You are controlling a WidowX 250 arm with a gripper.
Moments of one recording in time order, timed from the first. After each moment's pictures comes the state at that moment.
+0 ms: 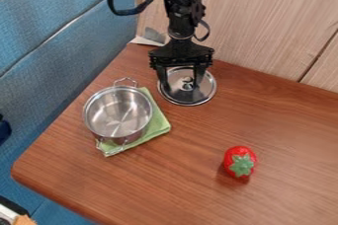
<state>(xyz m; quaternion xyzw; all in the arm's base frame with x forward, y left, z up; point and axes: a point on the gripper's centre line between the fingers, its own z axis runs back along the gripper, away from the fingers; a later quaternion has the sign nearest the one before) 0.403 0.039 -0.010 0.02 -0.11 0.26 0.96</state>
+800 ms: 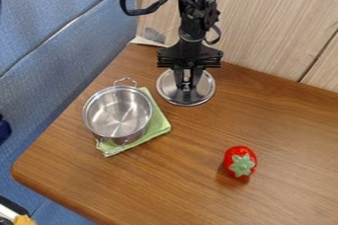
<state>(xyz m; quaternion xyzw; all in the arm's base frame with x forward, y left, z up) 0.402 0.032 -0.011 0.05 -0.12 0.25 0.96</state>
